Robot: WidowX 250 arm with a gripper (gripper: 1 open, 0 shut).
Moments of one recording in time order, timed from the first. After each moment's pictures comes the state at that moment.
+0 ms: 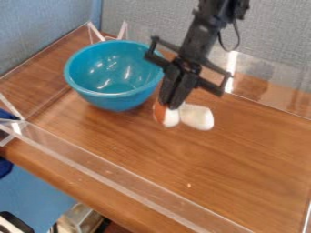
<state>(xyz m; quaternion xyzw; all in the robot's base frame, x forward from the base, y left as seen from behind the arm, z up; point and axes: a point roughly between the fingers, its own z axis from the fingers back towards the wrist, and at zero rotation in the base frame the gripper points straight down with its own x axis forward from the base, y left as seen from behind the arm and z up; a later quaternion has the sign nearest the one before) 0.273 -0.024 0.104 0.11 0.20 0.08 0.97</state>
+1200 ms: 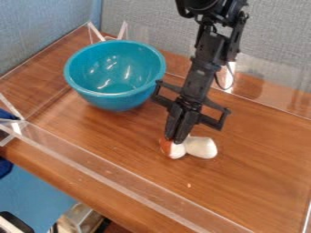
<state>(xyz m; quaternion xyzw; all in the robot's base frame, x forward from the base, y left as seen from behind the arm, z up) 0.283 -0.023 0.045 0.06 0.22 0.08 0.97</state>
